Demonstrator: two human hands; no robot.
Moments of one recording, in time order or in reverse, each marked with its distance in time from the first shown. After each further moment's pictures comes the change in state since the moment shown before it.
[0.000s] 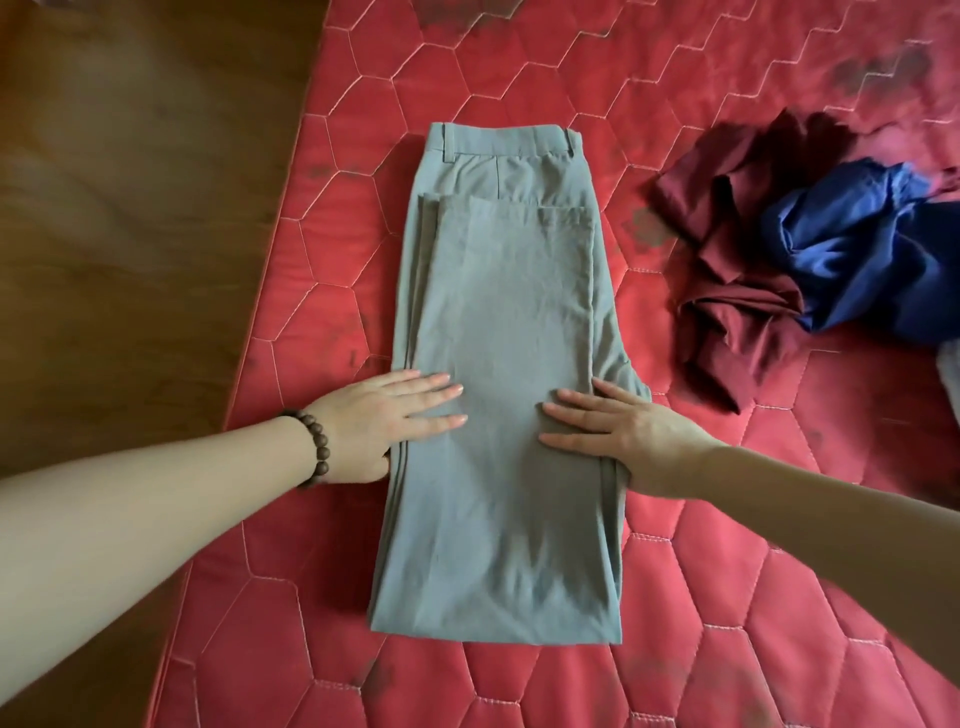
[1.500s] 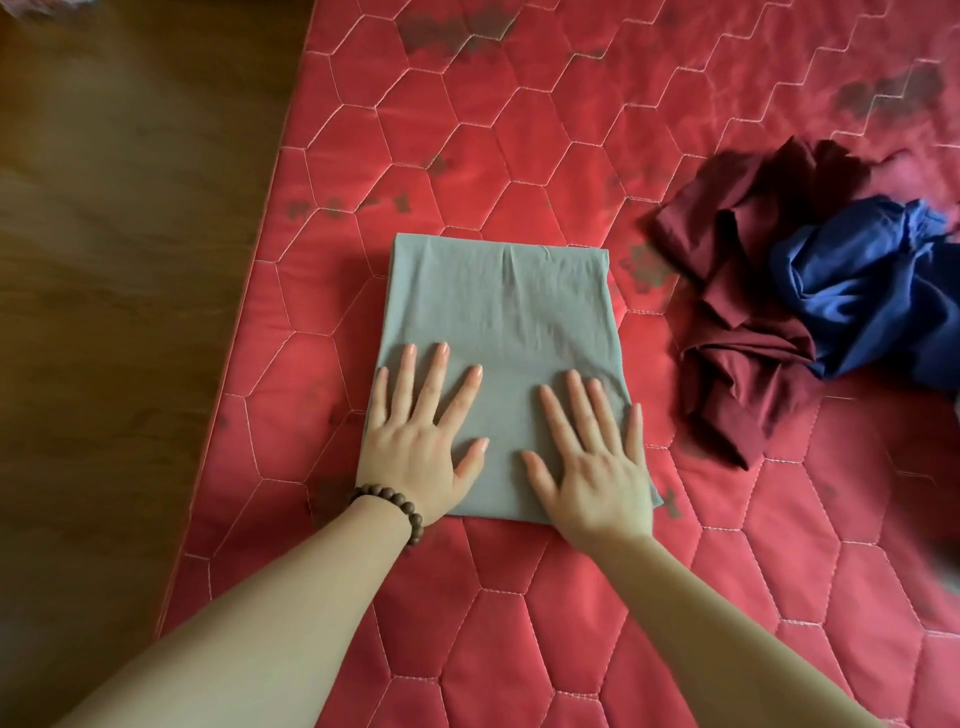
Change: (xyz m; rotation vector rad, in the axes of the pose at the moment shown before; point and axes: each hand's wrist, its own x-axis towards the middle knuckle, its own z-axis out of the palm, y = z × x) left_hand 0.081 0.031 0.011 -0.084 0.476 -0.702; right_hand 0.061 -0.032 0.029 0.132 0.372 0.824
